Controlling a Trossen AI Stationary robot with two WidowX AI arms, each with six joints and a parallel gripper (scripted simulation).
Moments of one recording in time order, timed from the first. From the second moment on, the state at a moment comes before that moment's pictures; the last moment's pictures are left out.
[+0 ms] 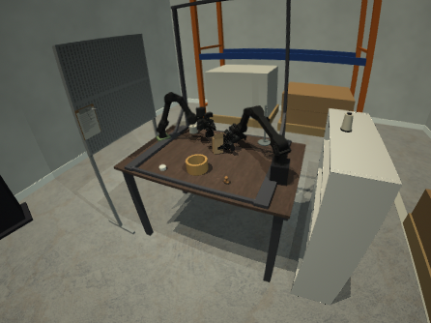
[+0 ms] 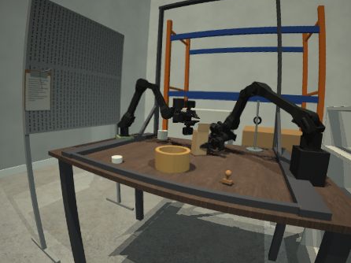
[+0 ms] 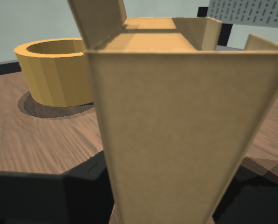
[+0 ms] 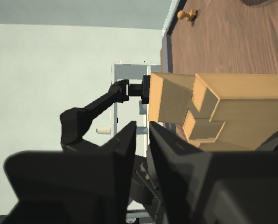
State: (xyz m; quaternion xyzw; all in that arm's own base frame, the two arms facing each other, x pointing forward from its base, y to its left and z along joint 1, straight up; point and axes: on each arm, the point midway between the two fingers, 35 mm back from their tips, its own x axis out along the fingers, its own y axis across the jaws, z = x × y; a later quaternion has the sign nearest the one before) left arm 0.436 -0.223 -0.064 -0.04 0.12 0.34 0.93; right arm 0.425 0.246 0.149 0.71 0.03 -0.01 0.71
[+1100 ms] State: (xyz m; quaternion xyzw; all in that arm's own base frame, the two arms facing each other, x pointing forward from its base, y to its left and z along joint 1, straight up) left arm 0.387 -0.264 -0.060 -0.06 0.12 0.34 0.93; right arm 0.415 0.243 0.156 0.71 0.02 -0.01 0.71
